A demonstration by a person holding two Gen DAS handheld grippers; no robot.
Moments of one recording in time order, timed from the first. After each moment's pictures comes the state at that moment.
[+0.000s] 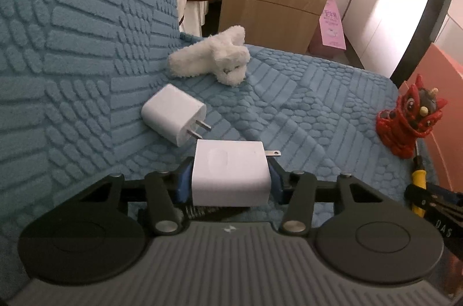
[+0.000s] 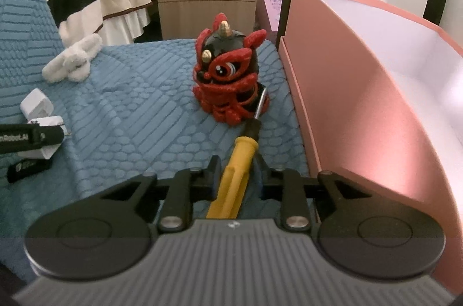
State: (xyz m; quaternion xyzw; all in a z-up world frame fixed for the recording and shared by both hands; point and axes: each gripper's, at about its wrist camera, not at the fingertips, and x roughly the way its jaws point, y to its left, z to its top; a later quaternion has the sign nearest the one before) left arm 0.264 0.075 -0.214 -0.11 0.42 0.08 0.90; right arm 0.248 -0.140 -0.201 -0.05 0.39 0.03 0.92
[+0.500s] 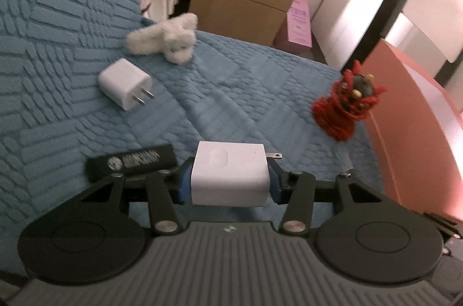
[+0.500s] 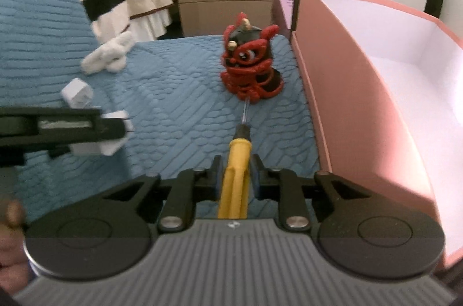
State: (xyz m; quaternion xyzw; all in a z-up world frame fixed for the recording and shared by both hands) left arm 0.236 0.035 -0.198 -0.16 0.43 0.02 0.89; right arm 0.199 -0.142 -0.182 -0.03 0.39 0.07 0.92
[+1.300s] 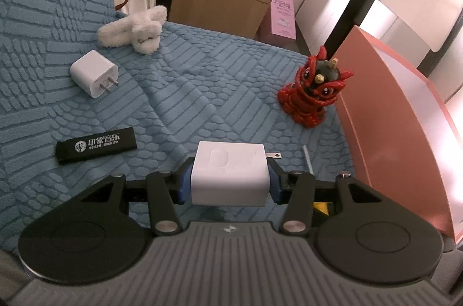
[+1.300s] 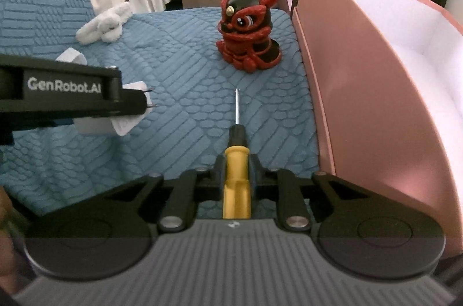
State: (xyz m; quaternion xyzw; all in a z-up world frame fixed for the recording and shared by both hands) left arm 0.232 0.005 -0.187 -0.17 0.43 -0.01 0.89; right arm 0.201 -0.147 -0.200 -0.05 0.43 0.07 0.90
